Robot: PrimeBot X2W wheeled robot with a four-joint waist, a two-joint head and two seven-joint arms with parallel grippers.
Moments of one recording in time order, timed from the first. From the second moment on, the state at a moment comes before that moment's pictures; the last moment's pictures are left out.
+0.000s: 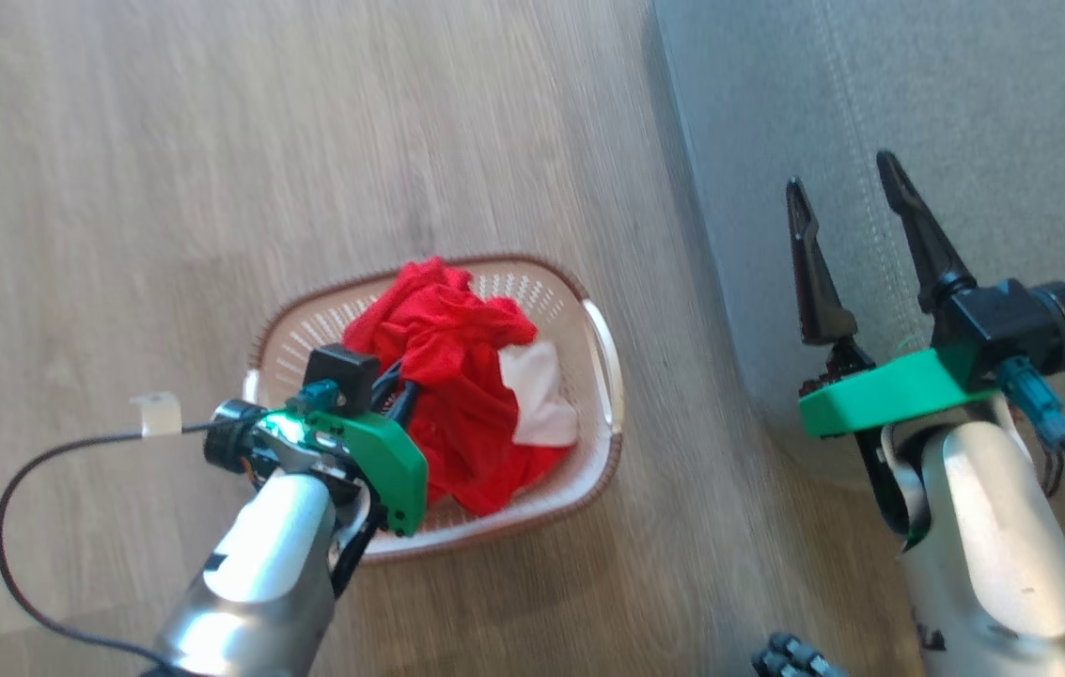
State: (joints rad) left arm -0.58 0.04 -0.48 0.93 -0.29 -0.08 -0.25; right arm -0.33 -0.04 0.07 0.14 0.01 0.13 -0.26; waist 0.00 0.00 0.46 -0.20
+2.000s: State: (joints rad) left arm -0.24 0.04 -0.42 -0.05 -0.33 -0.02 -0.25; right arm -0.13 -0.04 0.11 0.23 0.02 0.13 -0.26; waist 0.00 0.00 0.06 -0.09
